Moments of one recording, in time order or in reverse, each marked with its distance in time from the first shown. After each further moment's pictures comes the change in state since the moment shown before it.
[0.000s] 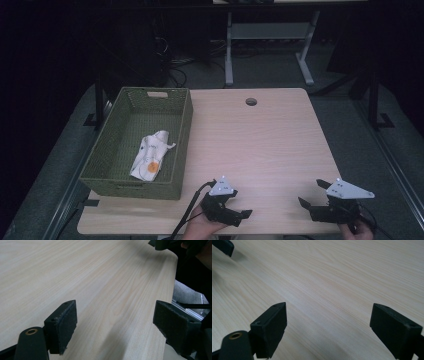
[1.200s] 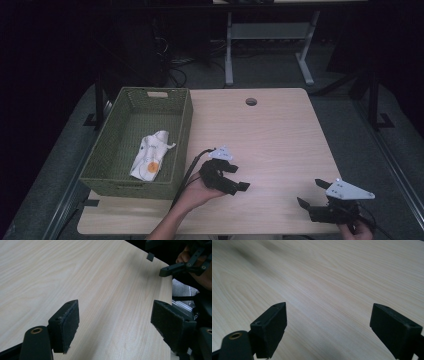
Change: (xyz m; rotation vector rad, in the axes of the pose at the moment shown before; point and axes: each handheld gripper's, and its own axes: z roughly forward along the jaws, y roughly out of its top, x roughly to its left) left arm 0.045 0.074 -0.017 0.069 -0.088 0.030; right arm 0.004 0.004 -0.002 -0.026 0.013 -0.015
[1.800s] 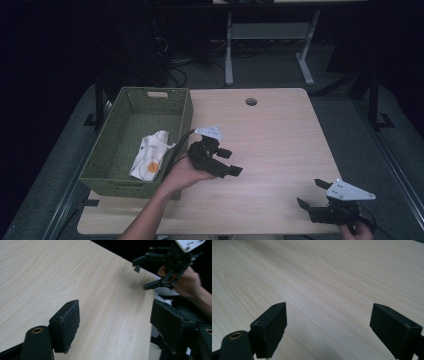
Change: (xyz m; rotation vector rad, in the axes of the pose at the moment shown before) left arm 0.010 0.048 -0.059 0.026 -0.037 0.025; right arm 0.001 0.001 -0.002 -0.003 0.014 0.002
